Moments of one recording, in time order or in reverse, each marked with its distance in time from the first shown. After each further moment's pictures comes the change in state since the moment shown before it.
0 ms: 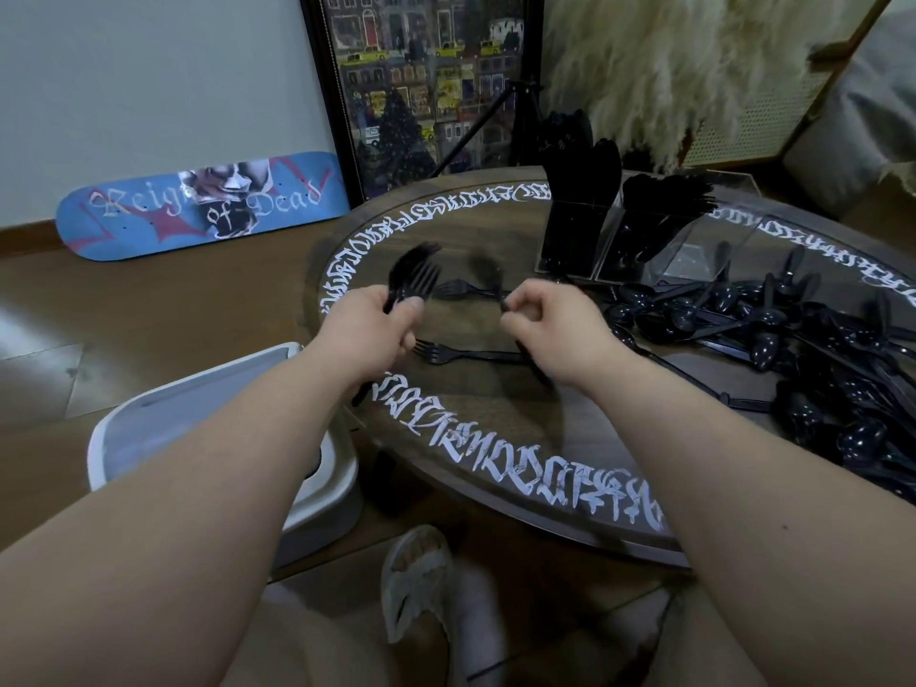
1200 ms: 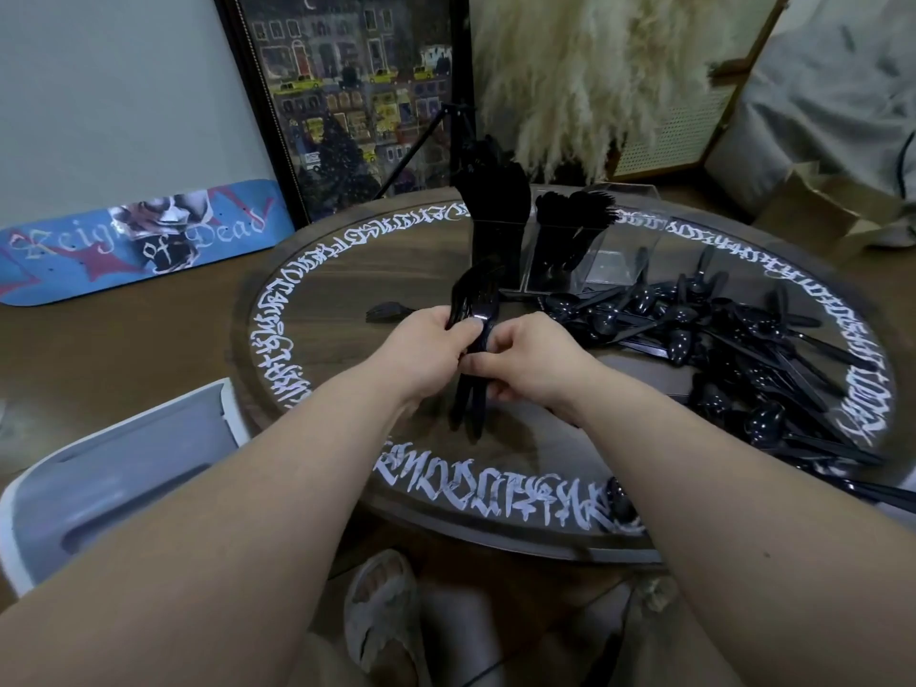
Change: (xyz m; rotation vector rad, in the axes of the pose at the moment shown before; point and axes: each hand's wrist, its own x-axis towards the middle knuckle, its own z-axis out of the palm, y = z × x) left_hand -0.015 0.064 0.083 -0.136 -0.236 0.061; right_hand -0.029 0.015 -0.042 0.226 -0.194 0.198
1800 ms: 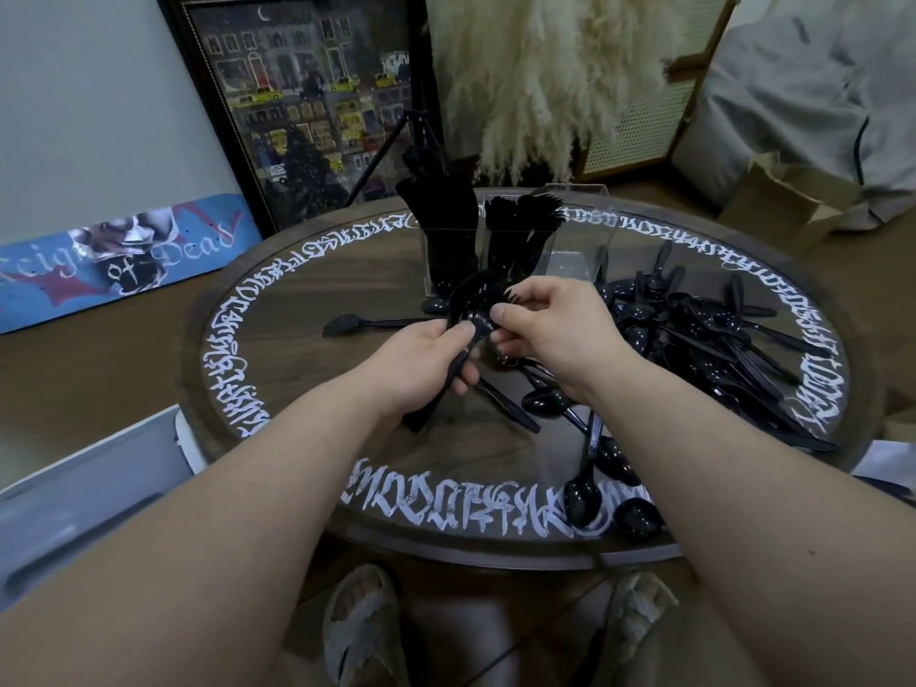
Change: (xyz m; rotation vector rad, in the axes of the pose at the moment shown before) left_hand 0.005 0.012 0.027 0.005 -0.197 0.031; right_hand -0.004 0.014 -0.051 0.444 0.268 -0.097
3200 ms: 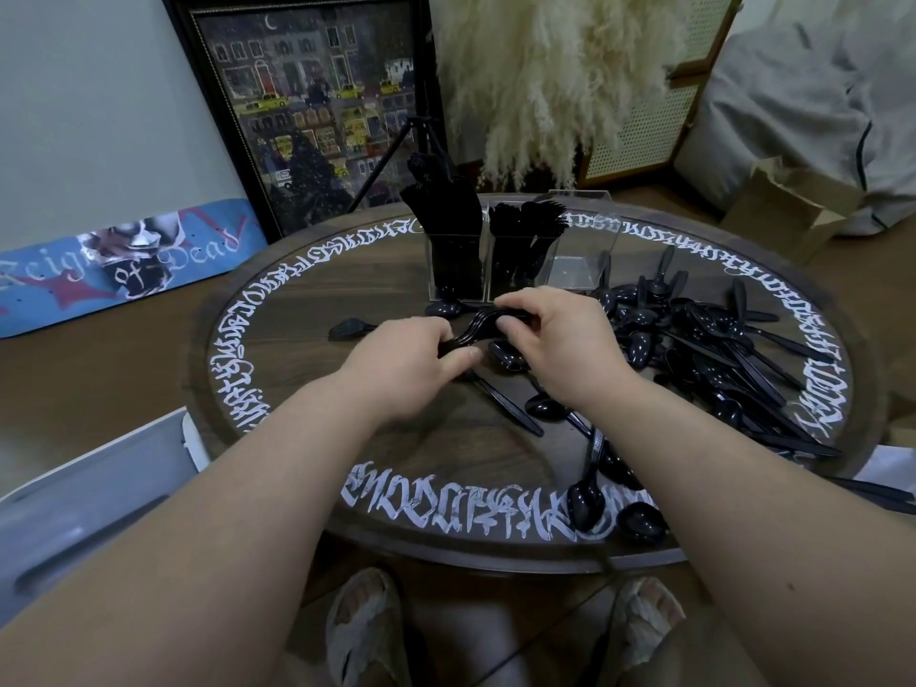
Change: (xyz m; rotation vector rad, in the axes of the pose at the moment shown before) left_hand -0.004 0.004 -0.017 0.795 0.100 0.150; right_hand -0.007 0.003 -0.006 -0.794 0.067 -0.445
